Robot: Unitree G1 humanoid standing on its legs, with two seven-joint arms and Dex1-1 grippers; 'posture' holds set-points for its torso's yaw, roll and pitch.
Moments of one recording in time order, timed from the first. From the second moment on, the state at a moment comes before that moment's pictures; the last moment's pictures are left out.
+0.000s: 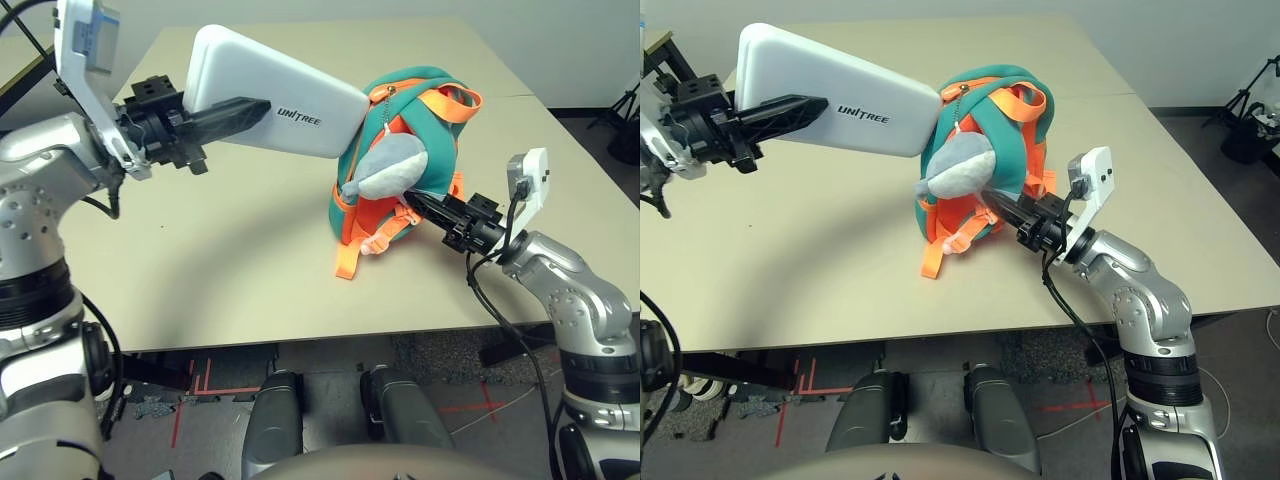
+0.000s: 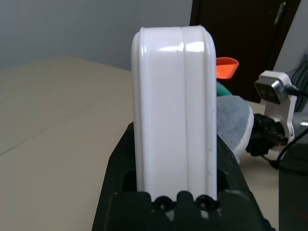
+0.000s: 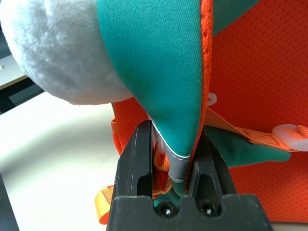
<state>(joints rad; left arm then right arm) -0.68 0.66 0.31 -0.27 -0.91 0.98 -0.70 -0.25 -0.41 -0.13 -0.27 0.67 0.58 0.65</state>
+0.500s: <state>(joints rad) -0.57 0.51 0.29 -0.29 -0.93 0.94 -0.61 -0.24 -0.41 -0.13 -0.27 0.66 0.58 0.65</state>
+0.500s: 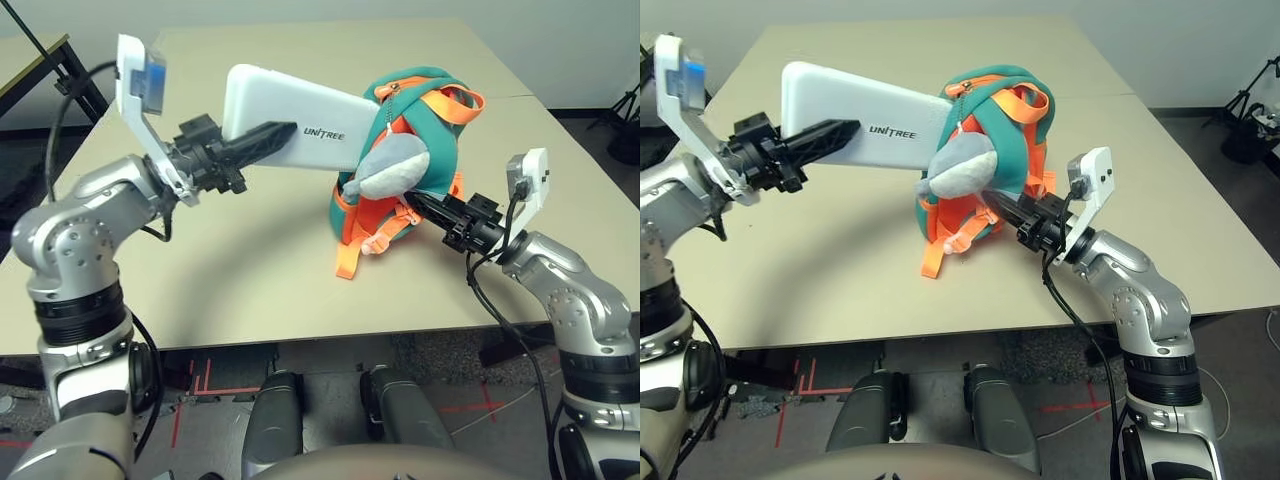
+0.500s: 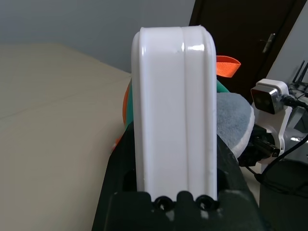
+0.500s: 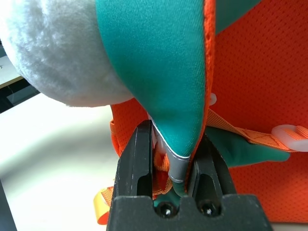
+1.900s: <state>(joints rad) -0.65 0.43 0.03 -0.10 -0.63 0.76 -0.78 -0.23 -0.41 -0.12 -0.26 0.63 0.55 0.67</state>
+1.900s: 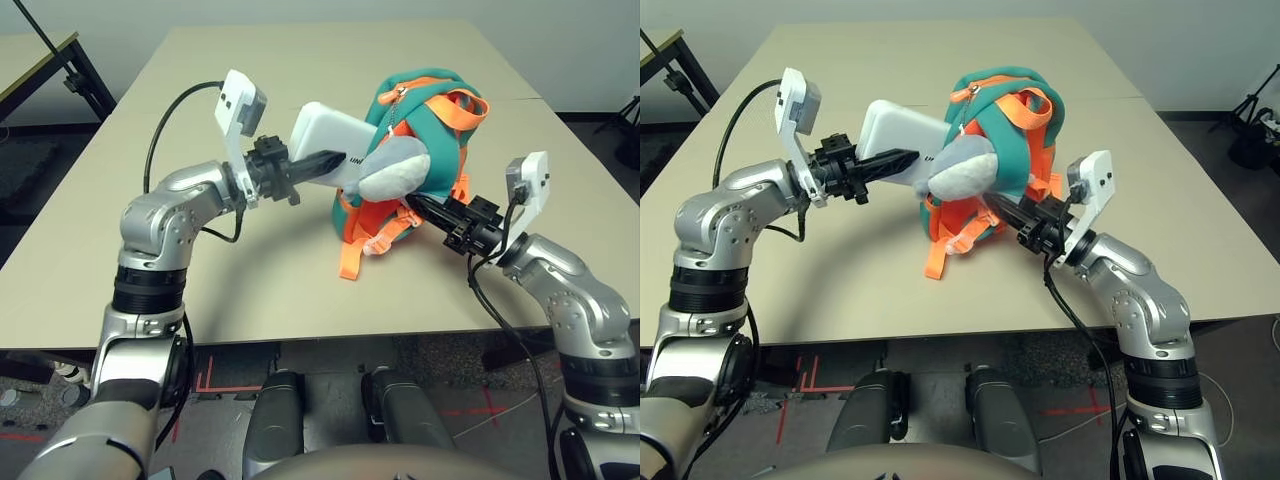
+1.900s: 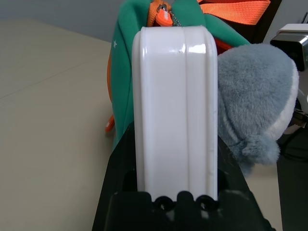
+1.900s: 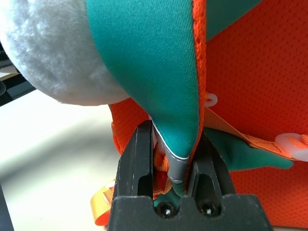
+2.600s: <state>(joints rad) -0.70 0.23 -0.05 0.13 -0.45 0.52 -0.76 -0.23 -0.40 -0.12 -0.26 0.63 0.55 0.66</state>
